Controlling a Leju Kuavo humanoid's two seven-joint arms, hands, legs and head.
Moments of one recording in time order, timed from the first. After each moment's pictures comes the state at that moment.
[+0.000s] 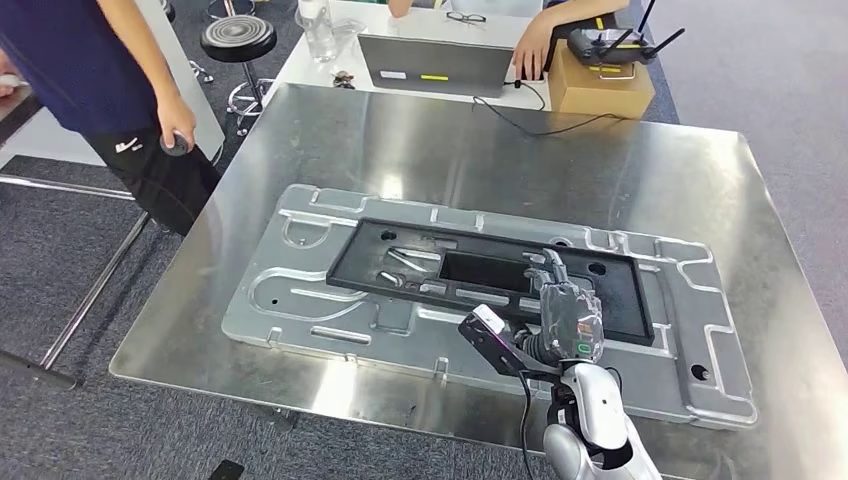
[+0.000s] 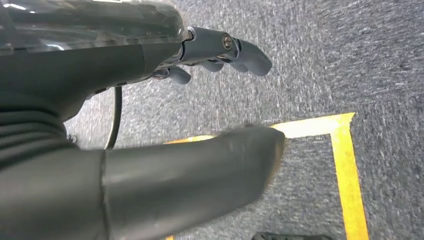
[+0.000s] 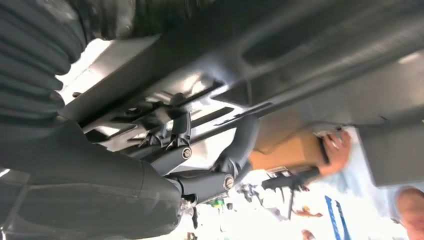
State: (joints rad) left arm -0.10 -0.11 1.10 -0.22 -1.40 0.02 -0.29; right arm -0.17 -0.06 0.41 -1.31 1.27 -0.21 0.13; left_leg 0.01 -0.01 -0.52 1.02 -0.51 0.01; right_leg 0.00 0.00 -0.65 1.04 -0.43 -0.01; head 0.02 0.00
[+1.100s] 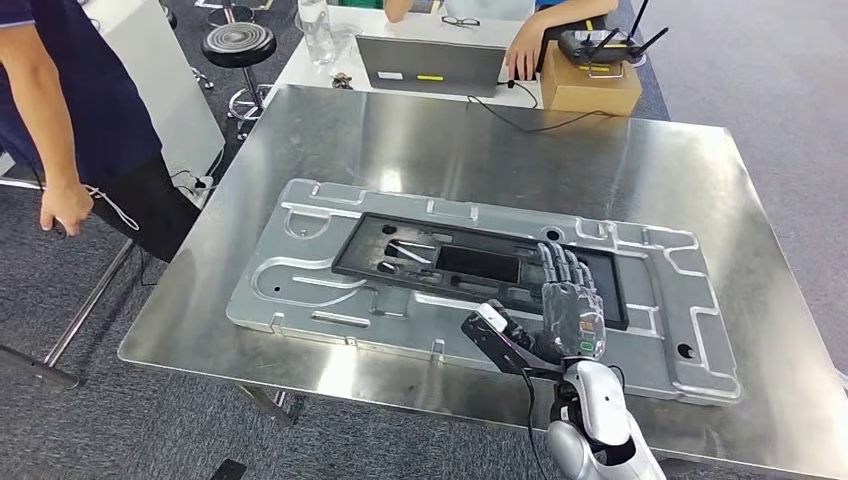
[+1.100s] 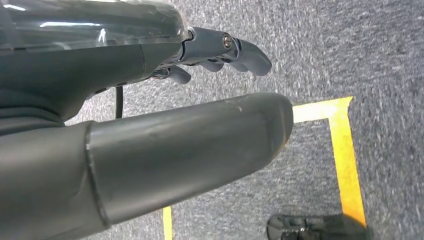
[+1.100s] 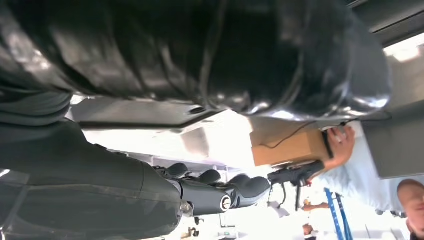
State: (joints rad) left arm -0.10 -0.11 1.10 -0.22 -1.37 -0.02 -0.31; right arm -0.19 -0.06 0.41 -1.29 1.25 -0.21 0.11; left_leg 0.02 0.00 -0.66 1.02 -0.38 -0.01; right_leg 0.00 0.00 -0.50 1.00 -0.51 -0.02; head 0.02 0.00
